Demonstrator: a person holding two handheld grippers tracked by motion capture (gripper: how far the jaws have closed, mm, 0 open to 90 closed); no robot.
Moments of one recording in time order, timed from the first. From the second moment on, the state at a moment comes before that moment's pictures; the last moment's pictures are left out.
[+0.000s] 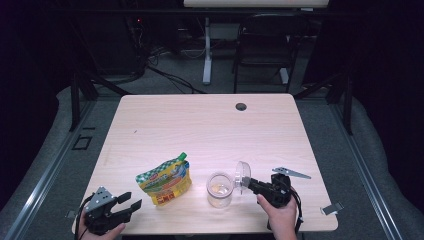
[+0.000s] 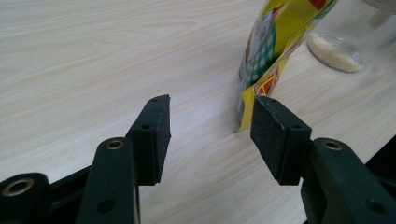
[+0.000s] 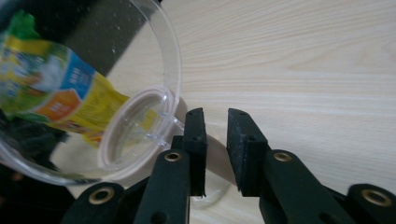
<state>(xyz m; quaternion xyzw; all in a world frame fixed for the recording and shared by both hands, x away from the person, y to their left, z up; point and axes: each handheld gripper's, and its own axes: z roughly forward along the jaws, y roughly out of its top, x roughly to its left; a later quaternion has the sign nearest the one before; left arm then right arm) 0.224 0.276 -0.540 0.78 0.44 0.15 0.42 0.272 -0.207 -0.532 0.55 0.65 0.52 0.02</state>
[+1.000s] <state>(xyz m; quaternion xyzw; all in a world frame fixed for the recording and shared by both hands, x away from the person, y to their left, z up) 0.236 0.276 -0.540 0.78 0.43 0.15 0.43 0.256 -0.187 -0.537 0.44 0.78 0.42 0.15</state>
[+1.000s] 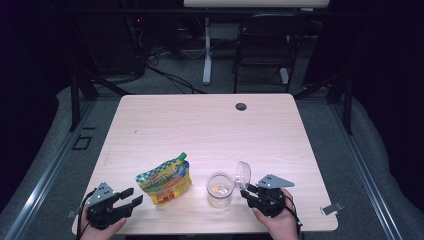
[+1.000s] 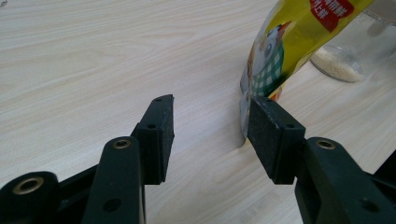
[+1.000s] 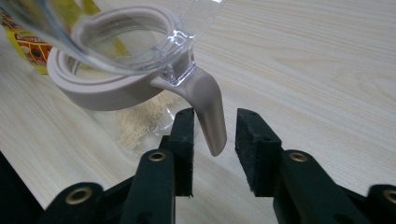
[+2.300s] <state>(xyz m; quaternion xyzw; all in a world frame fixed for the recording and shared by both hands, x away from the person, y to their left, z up) 0.224 0.284 -0.543 0.77 0.45 0.16 0.42 0.290 -0.173 -0.550 0.39 0.80 0.43 0.18</state>
